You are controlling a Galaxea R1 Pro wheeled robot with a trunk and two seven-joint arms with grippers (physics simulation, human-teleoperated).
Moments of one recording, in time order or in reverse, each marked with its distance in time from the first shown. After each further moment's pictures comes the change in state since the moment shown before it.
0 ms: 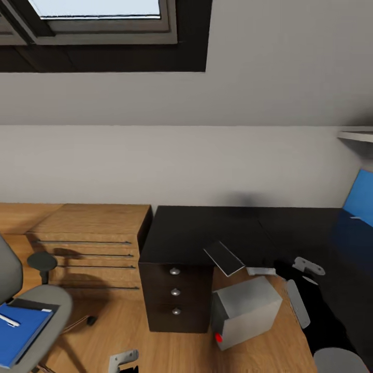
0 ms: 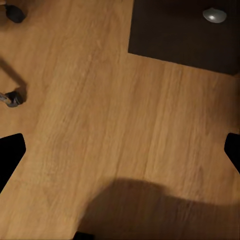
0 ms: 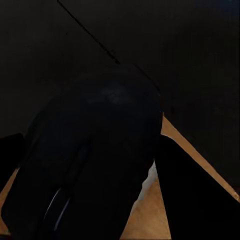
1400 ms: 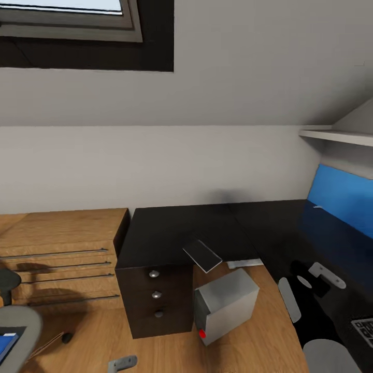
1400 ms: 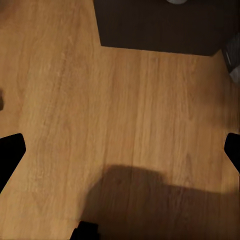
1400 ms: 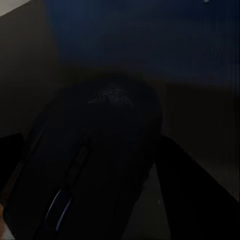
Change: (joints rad) left arm 0.000 0.000 0.002 0.038 0.003 -0.002 0.000; right arm -0.043 0.040 -0.016 0.087 -0.023 -0.336 -0.402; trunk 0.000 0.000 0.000
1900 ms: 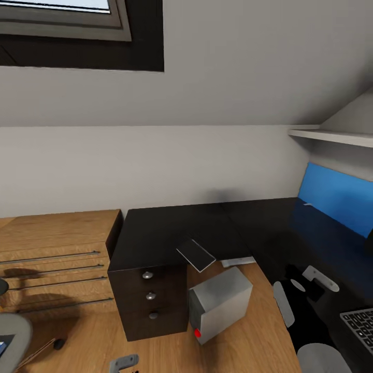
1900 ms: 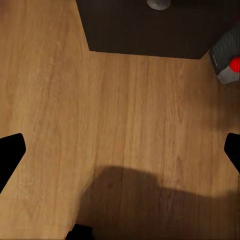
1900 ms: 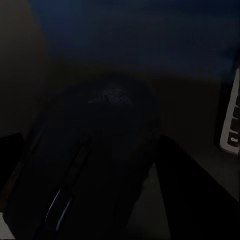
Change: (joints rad) left arm 0.000 -0.016 0.008 -0.001 -0.001 -0.018 0.008; right arm 0.018 0.039 -0.002 0.006 0.039 0.008 -0.008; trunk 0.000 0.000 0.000
